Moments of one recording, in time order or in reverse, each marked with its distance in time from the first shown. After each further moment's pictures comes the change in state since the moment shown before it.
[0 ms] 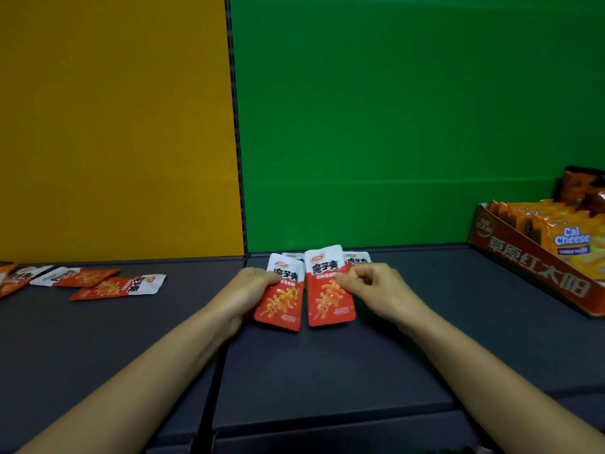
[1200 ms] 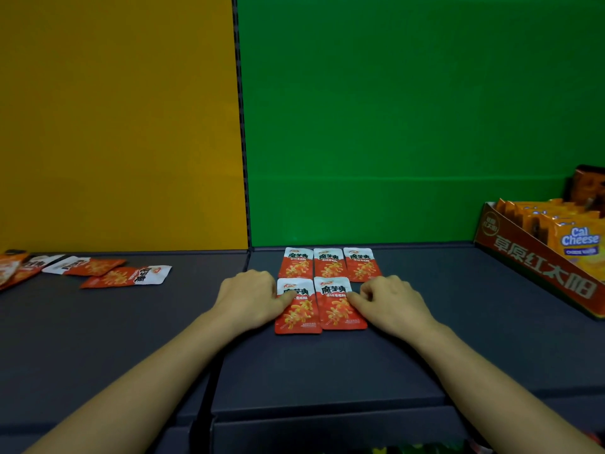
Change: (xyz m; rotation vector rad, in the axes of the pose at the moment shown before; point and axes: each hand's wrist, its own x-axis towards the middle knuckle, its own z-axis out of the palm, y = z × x) left_hand -0.002 -0.011 0.005 1.240 0.219 0.298; right_hand -0.016 0.007 0.000 -0.547 -0.020 0.103
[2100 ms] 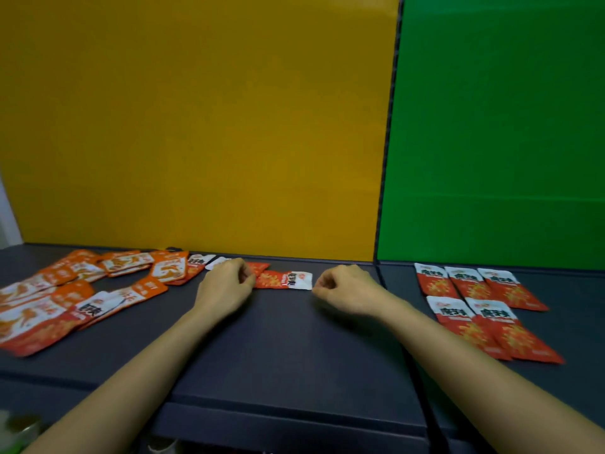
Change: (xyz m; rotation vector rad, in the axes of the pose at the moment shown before) left_hand -0.042 -0.265 -0.041 -0.286 0.269 -0.298; right_hand 0.041 -0.257 0.065 0.126 -0.261 -0.310
